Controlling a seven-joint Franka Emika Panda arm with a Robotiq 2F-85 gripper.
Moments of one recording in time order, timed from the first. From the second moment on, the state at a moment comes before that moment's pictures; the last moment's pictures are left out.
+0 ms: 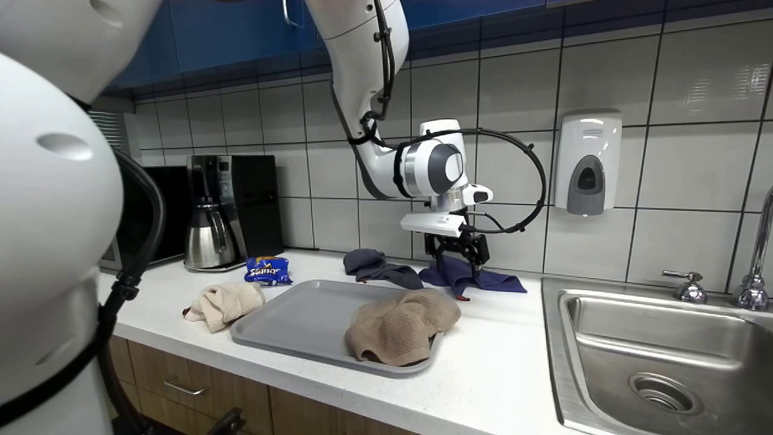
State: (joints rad) arm -0.08 0.52 -0.12 -1.94 -0.02 2.68 0.11
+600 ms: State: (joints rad) arm -0.08 0.63 -0.12 -1.79 -0.02 2.68 0.10
